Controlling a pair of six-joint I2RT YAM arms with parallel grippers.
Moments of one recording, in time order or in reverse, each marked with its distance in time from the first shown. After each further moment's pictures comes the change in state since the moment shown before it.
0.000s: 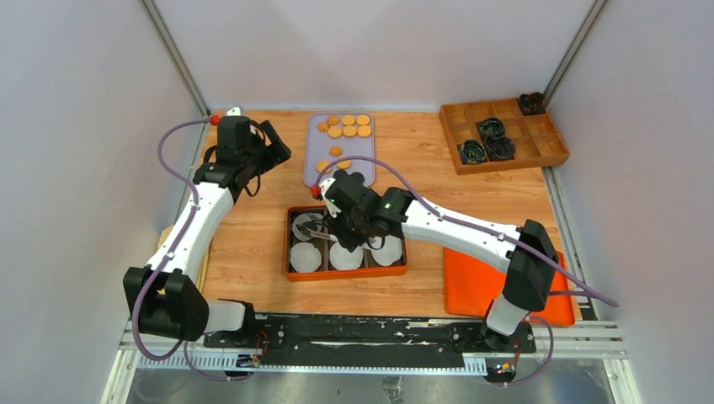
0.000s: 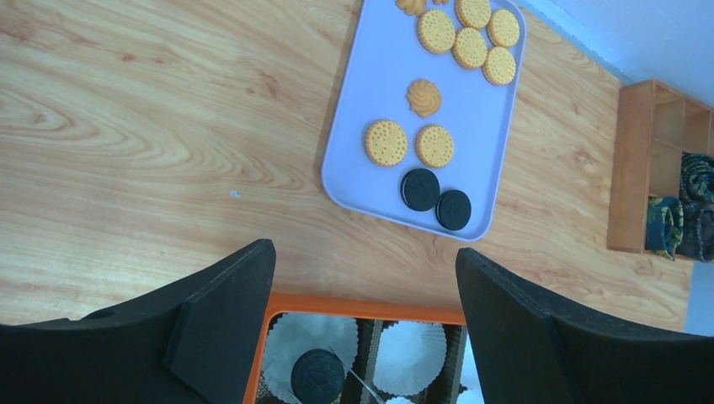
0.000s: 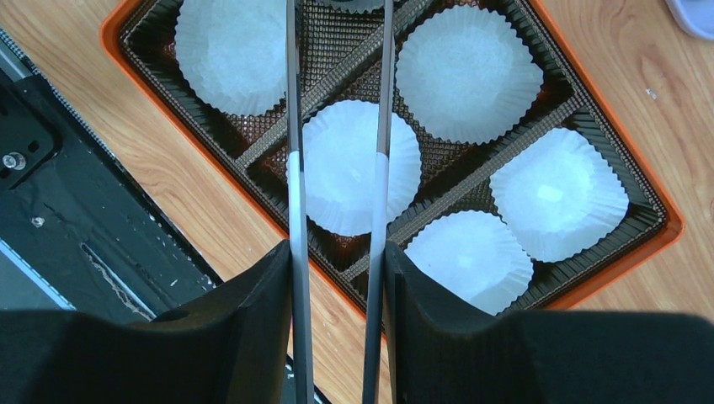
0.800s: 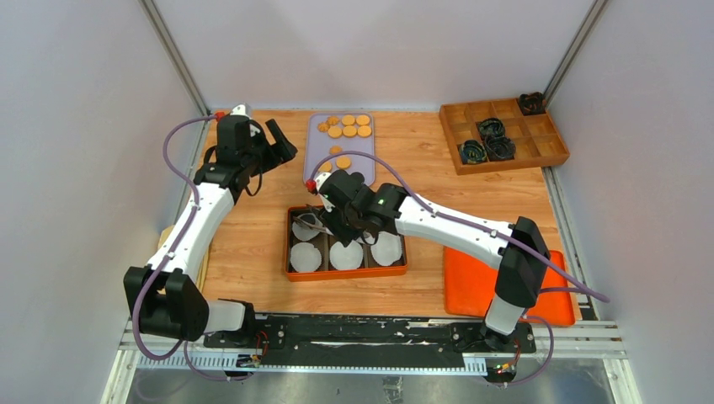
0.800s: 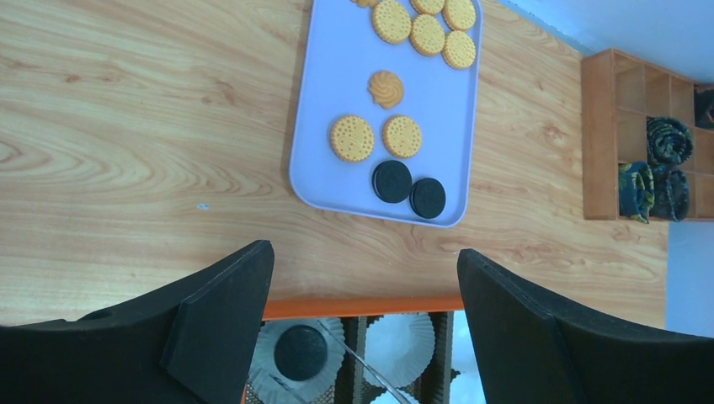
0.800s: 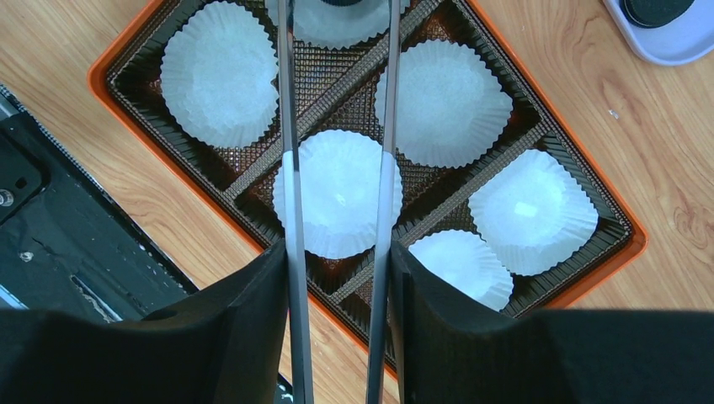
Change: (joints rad) left arm 0.000 0.000 -0.011 0.049 0.094 0.044; right arm 0.000 0.063 0.079 -0.009 0.052 0.000
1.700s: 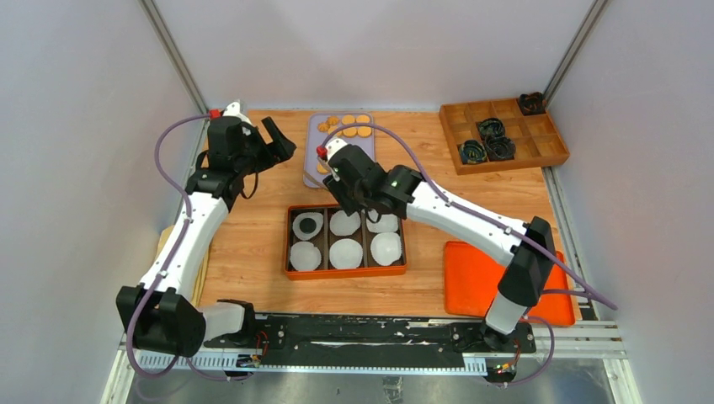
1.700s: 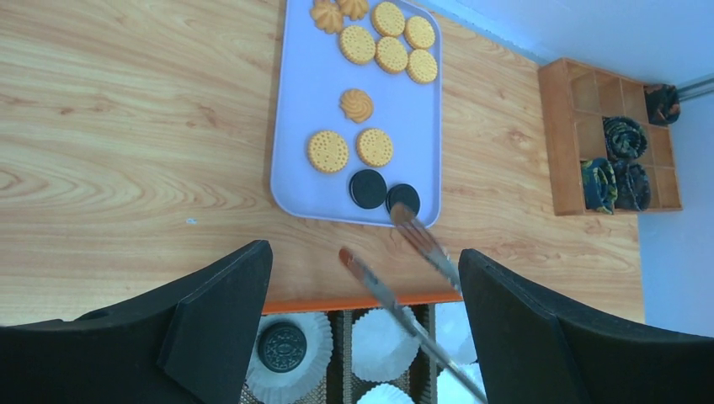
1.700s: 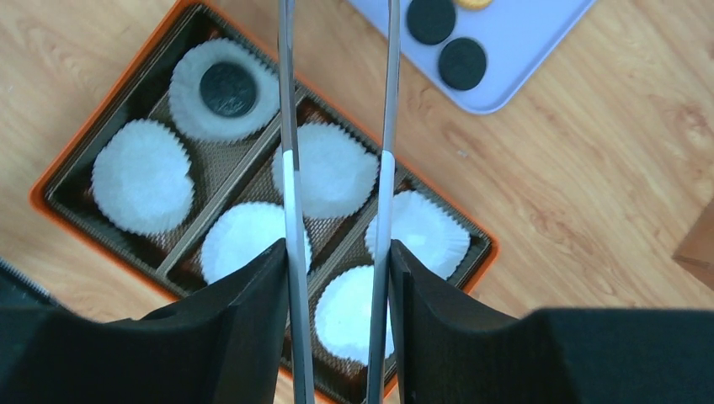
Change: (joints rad) left arm 0.000 -0.077 -0.010 0.017 0.036 0.021; right arm -0.058 -0.035 0.086 0.026 0.170 -0.024
